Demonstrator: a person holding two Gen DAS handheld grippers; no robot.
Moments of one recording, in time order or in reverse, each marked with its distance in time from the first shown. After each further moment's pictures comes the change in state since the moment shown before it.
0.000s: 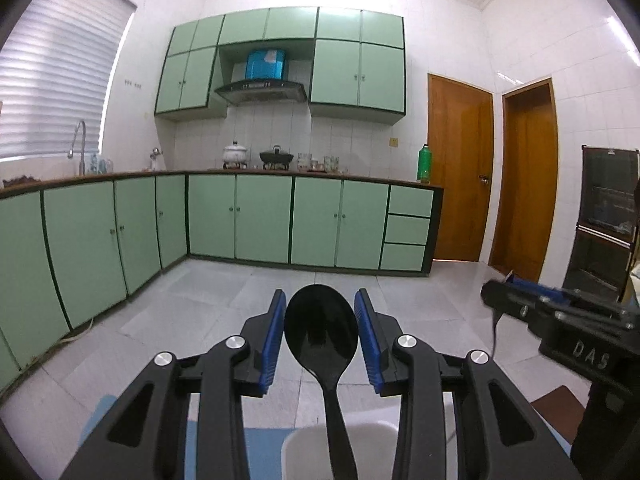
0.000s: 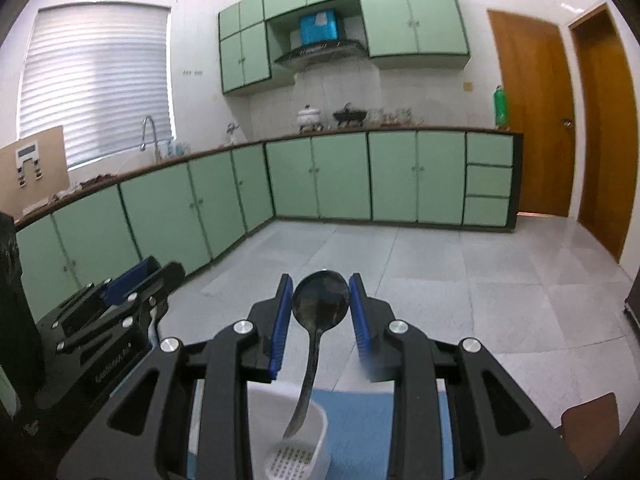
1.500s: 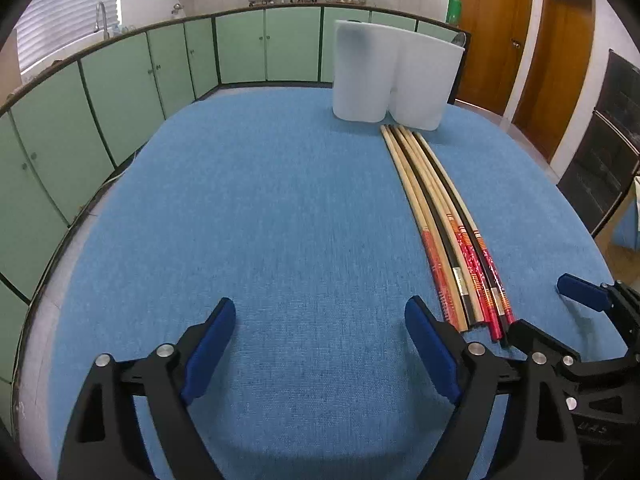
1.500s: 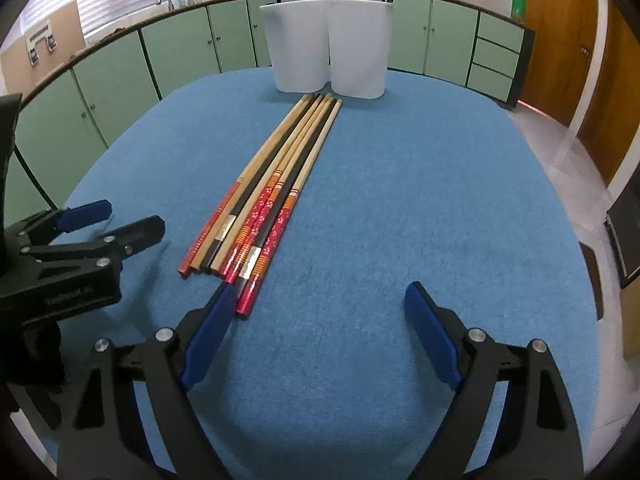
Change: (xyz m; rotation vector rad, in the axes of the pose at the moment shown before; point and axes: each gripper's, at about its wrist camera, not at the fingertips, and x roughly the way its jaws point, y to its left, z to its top) left arm -0.211 0.007 -0.202 -0.021 0.632 0.098; right arm -0.187 0.105 -0.251 -0.073 0.522 -0.043
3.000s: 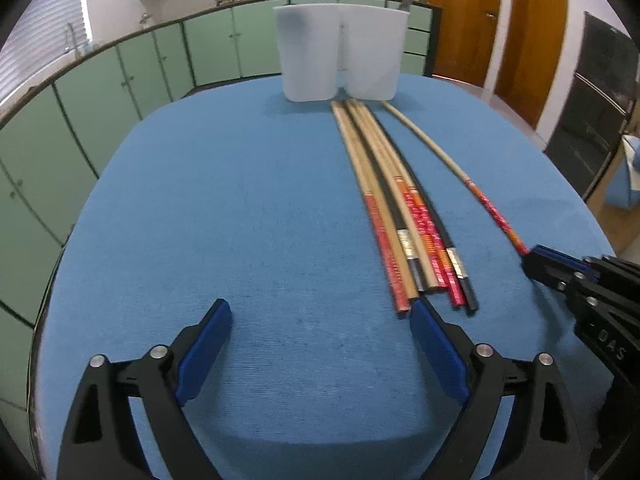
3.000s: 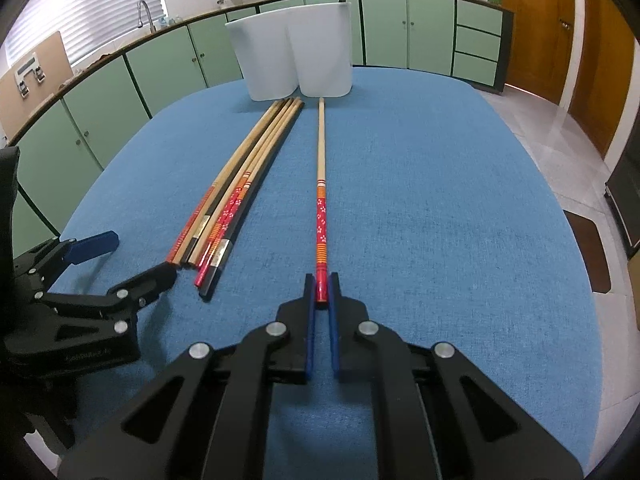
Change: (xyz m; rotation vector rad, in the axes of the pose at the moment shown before) left arm 0.012 -0.038 -0.004 0.091 0.042 0.001; right arm -0.010 -0.033 -0.014 0.102 -0.015 0.034
